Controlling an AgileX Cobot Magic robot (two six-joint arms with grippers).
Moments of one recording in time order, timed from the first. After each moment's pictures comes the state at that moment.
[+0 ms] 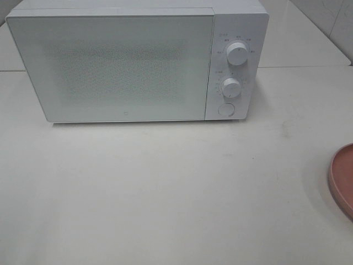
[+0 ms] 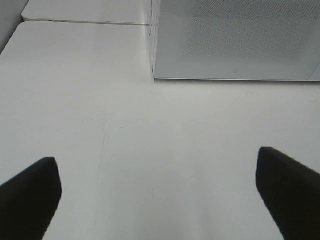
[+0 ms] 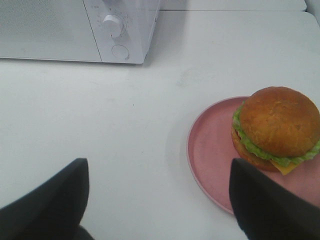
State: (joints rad) left arm 0.04 -0.01 -0.50 -0.18 1.03 0.05; right arm 0.15 0.00 -0.52 0.01 1.04 0.14
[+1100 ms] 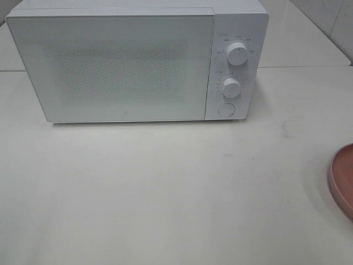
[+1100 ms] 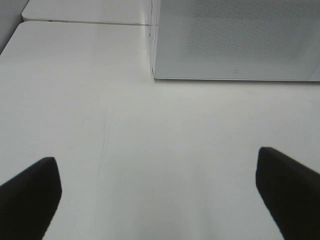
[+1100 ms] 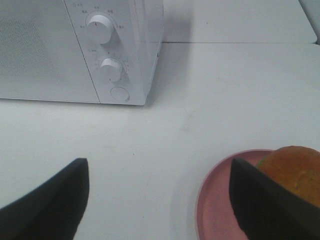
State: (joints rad) left arm 0.04 -0.01 -0.50 -0.18 1.03 0.05; right arm 0.15 0.34 -0.45 0.01 0.58 0.14
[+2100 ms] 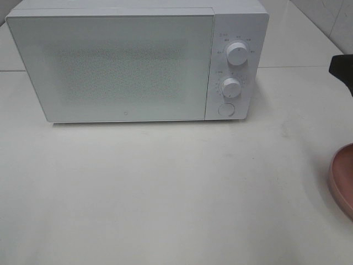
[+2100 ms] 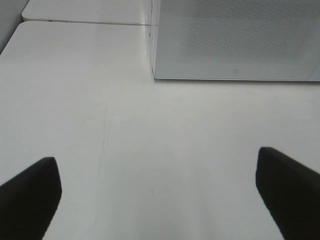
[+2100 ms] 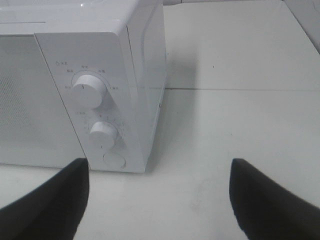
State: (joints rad) left arm 0.04 -0.01 -0.50 -0.18 1.03 0.05; right arm 0.15 0.85 -0.41 0.01 -0.10 0.14
